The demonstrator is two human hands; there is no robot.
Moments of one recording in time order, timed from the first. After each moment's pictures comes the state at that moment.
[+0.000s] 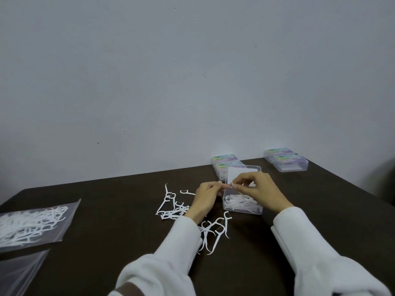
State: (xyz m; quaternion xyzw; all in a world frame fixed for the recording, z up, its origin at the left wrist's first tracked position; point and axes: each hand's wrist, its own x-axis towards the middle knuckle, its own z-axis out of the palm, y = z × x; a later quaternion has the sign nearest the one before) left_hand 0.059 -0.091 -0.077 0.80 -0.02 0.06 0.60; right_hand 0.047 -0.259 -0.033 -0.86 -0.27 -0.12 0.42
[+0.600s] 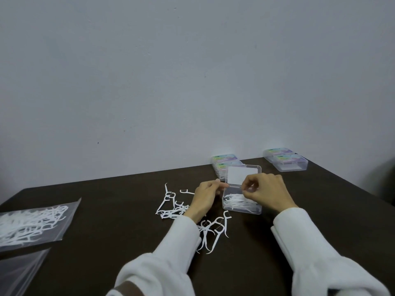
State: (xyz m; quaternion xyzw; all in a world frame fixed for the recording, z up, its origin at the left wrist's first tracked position) left_hand 0.052 -0.091 -0.070 0.80 -0.02 0.06 0.59; right_hand 0.045 -0.271 -0.034 -0.95 -0.18 -0.14 0.22
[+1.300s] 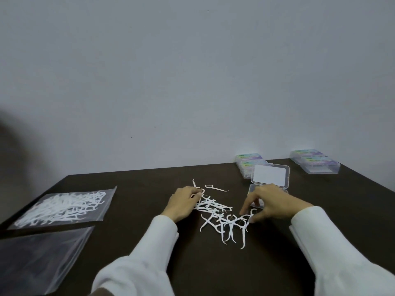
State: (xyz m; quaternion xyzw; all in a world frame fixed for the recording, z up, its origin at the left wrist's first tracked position) left_hand -0.010 0.016 -0.058 0.95 0.04 0.06 0.29; right_hand 0.026 -0.231 -0.020 -0.90 -0.41 0.07 0.11
